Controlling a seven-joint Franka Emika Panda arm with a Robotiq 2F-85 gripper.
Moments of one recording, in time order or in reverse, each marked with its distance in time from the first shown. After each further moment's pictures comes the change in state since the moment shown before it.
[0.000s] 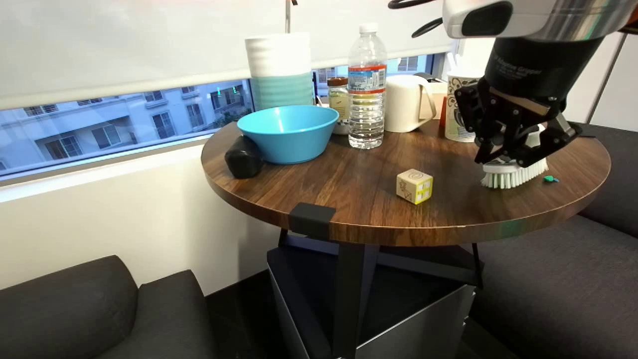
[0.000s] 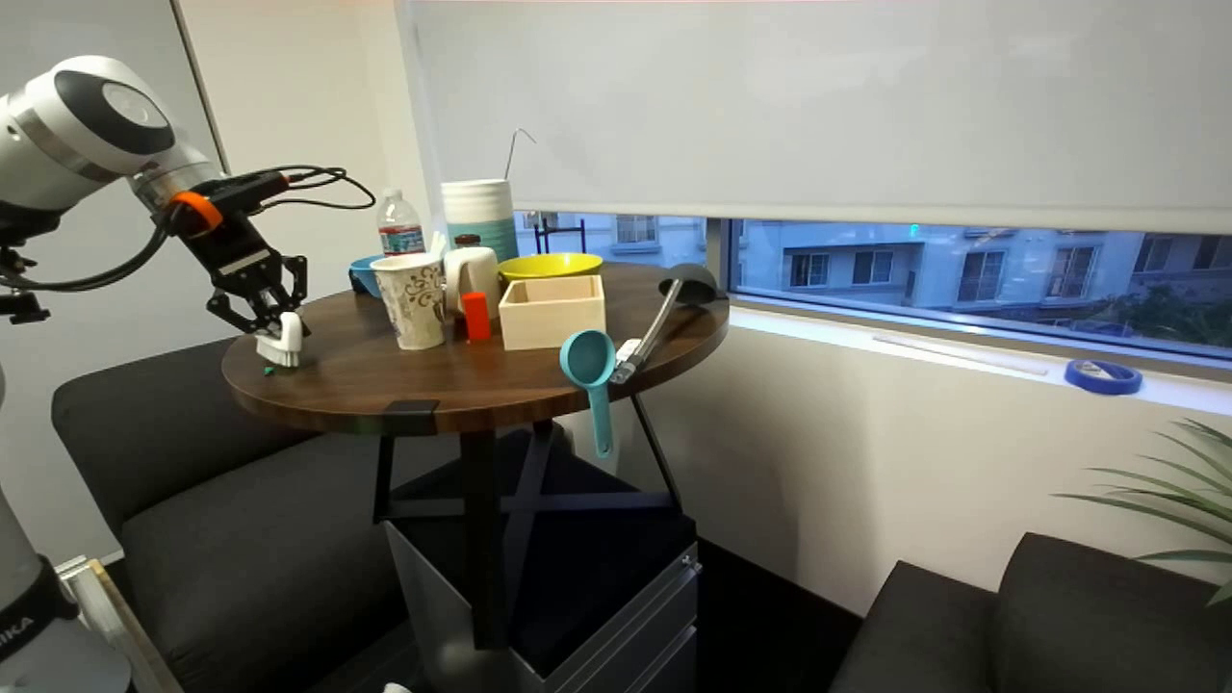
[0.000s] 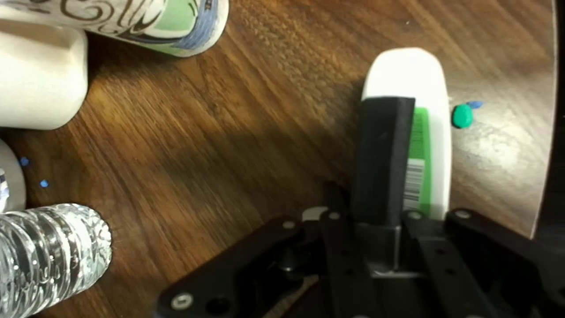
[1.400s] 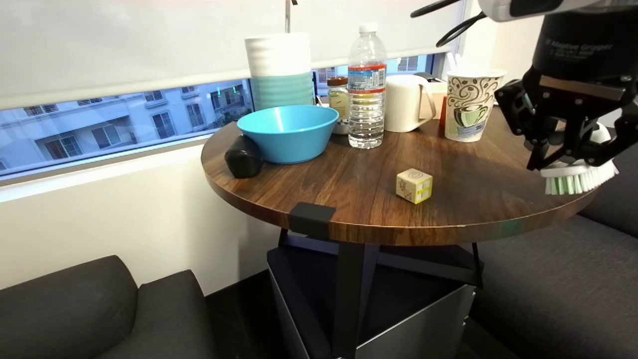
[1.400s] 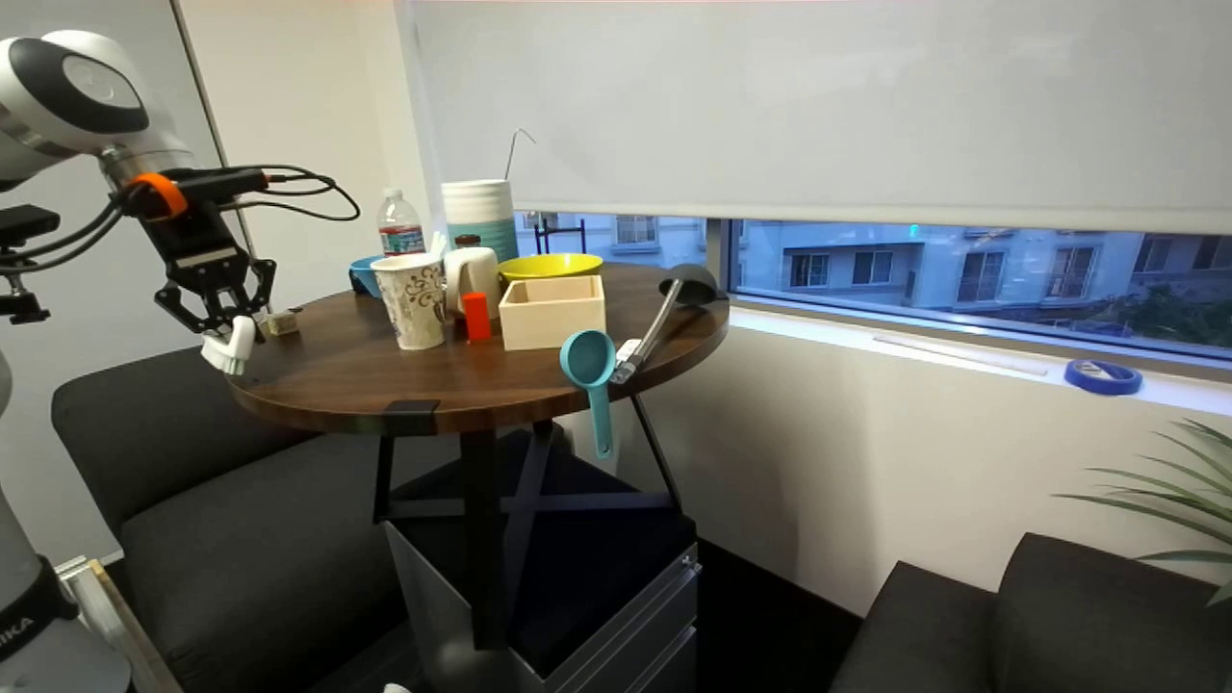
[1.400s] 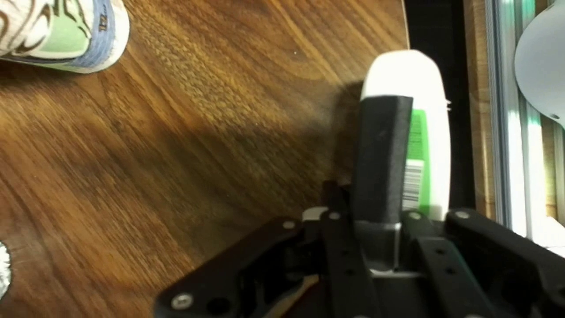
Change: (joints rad) arm 0.045 -0.101 -0.013 0.000 0.168 -0.208 -0.130
